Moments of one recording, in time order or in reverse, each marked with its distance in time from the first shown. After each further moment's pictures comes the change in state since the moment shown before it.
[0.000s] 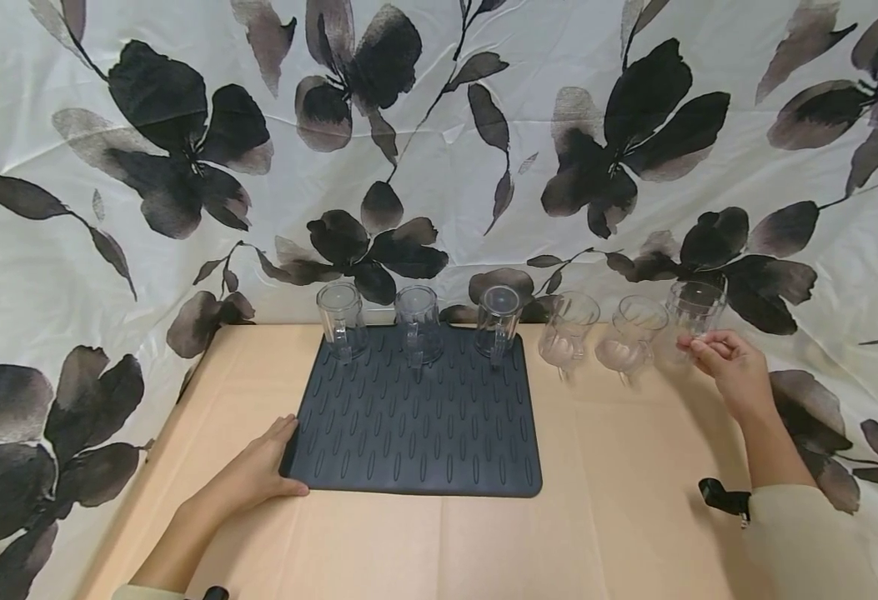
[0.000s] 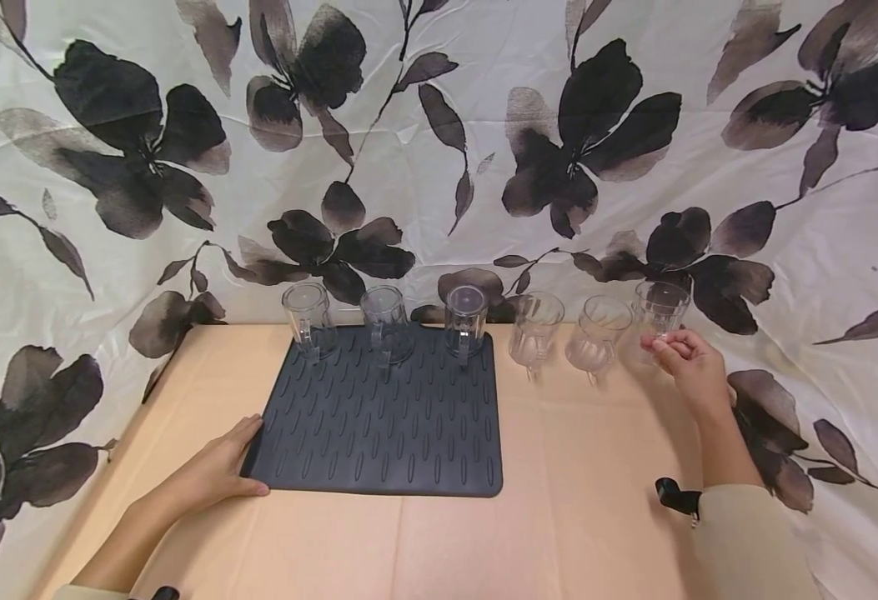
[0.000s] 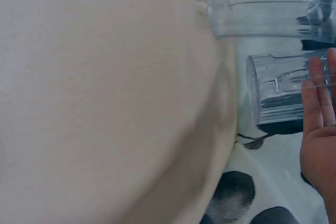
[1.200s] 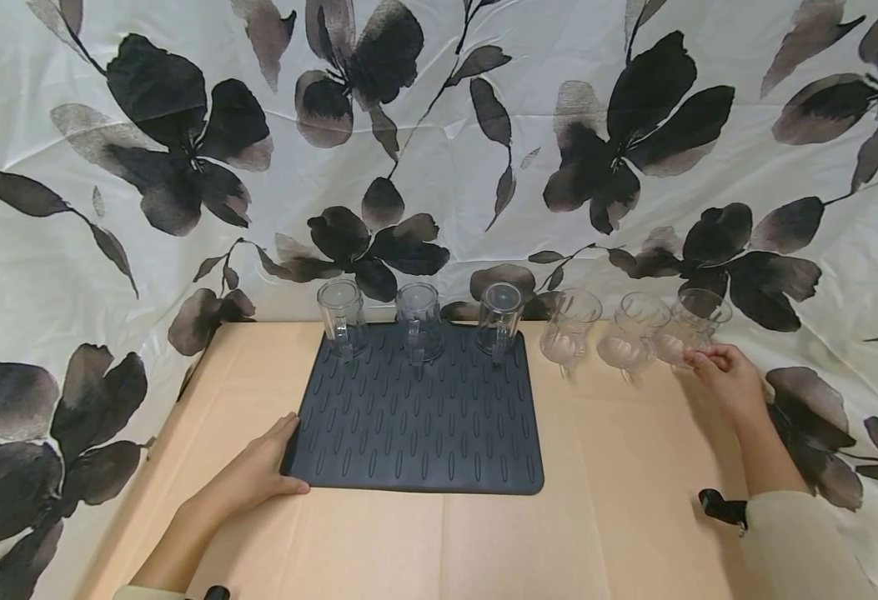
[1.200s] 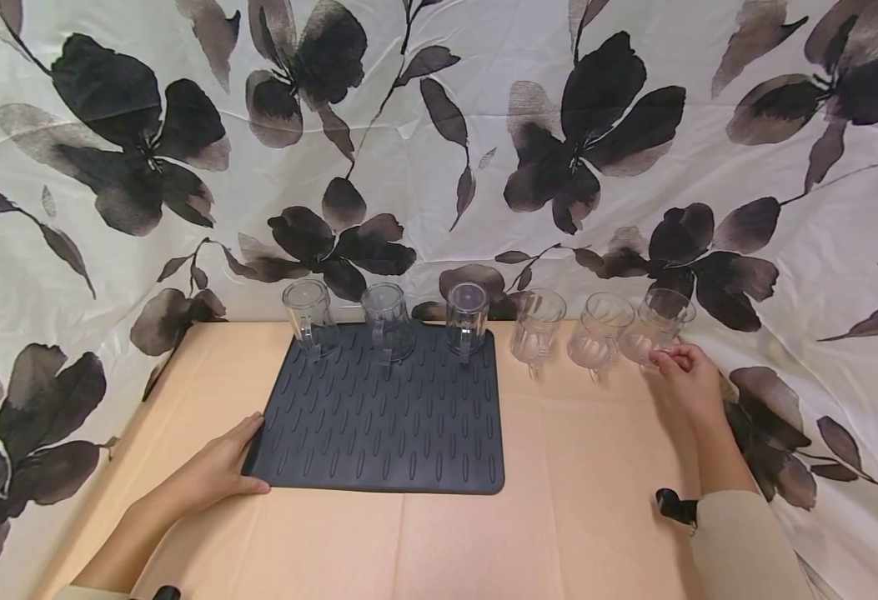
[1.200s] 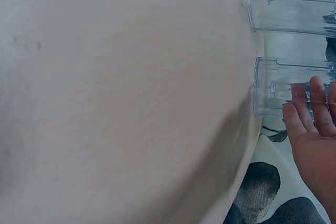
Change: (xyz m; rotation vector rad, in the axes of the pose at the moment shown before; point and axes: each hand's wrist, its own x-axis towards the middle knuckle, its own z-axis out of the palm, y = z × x) left_hand -0.002 0.000 0.001 -0.026 0.002 0.007; right_hand -0.009 0.022 -0.013 -0.233 0.049 0.053
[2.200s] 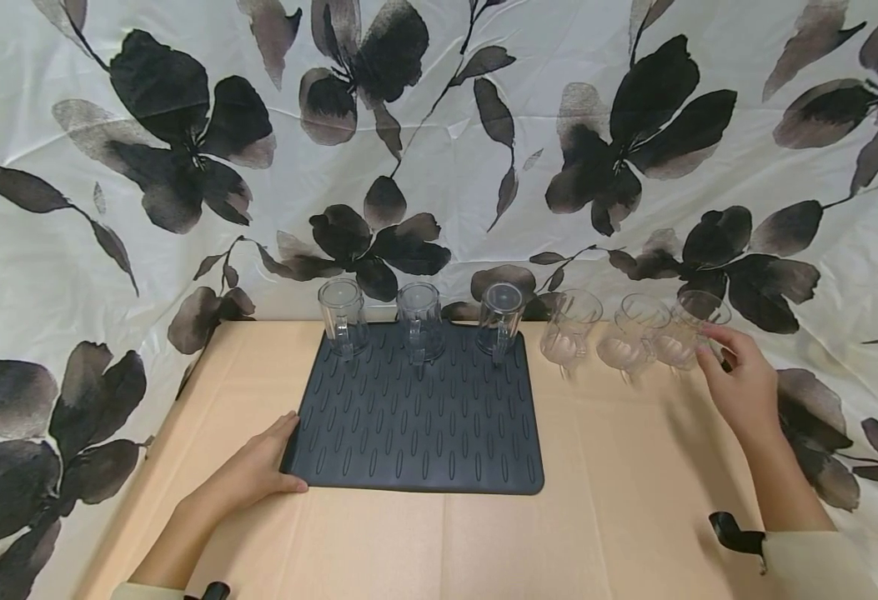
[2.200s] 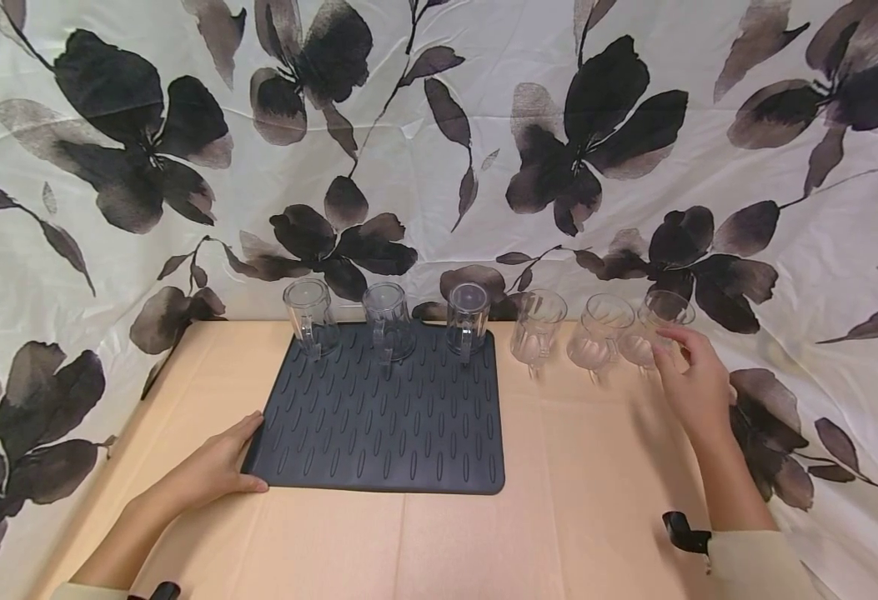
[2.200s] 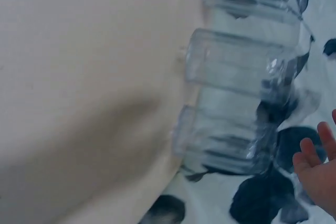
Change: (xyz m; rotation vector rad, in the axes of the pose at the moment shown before) left_hand 0.003 0.002 -0.002 -0.006 -0.014 -0.035; right_hand -0.035 -0.072 0.043 -0.668 0.231 -0.211
